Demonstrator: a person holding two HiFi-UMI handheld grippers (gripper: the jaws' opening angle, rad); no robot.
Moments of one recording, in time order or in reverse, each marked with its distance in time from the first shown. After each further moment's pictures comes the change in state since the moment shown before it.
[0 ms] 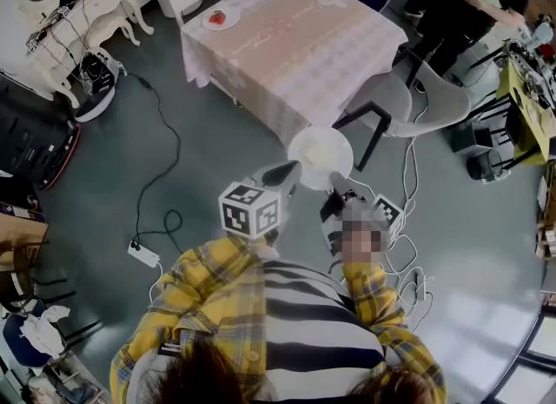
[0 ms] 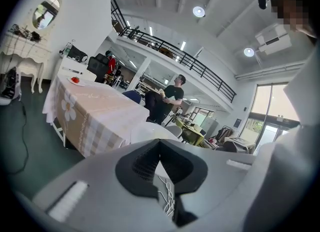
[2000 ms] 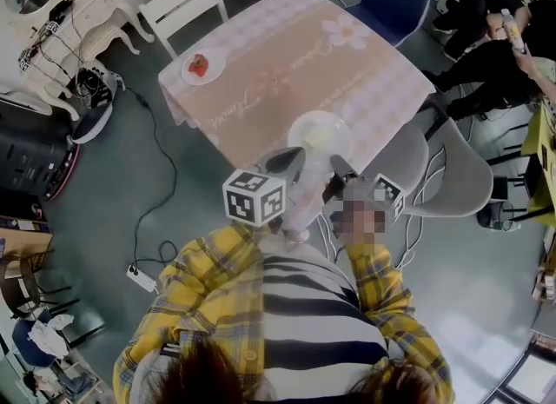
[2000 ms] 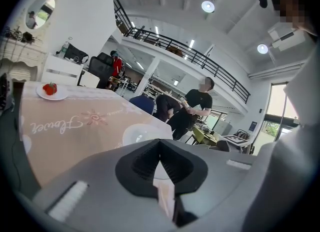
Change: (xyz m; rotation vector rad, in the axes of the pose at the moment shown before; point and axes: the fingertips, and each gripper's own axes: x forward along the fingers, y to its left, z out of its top) left arm 0.247 0.157 0.170 -0.011 -0.016 0.098; right arm 0.289 0.024 0.205 0.002 0.124 -0.025
